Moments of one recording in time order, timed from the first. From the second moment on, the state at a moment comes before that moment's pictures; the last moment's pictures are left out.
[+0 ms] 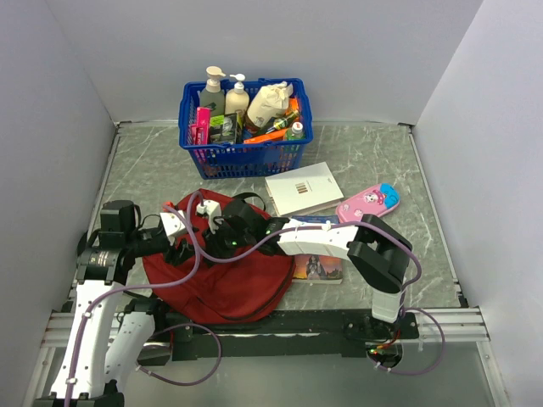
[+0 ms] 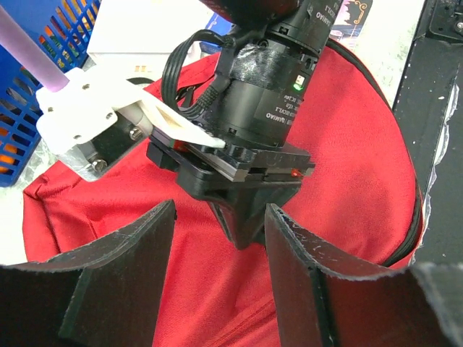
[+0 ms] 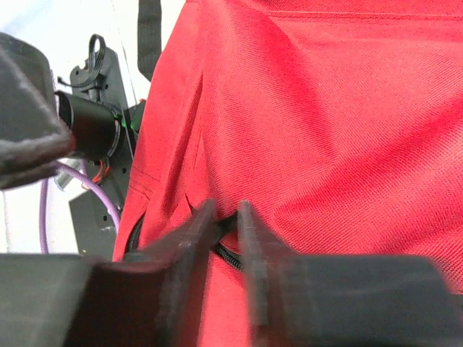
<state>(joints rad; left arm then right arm) -0.03 0.66 0.81 -0.85 0.96 0.72 1.09 1.83 1.21 0.07 -0.36 0.26</state>
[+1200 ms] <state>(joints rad) -0.06 0.82 0.63 -1.00 0.93 1.24 0.97 1.79 1.22 0.16 -0.43 0.42</state>
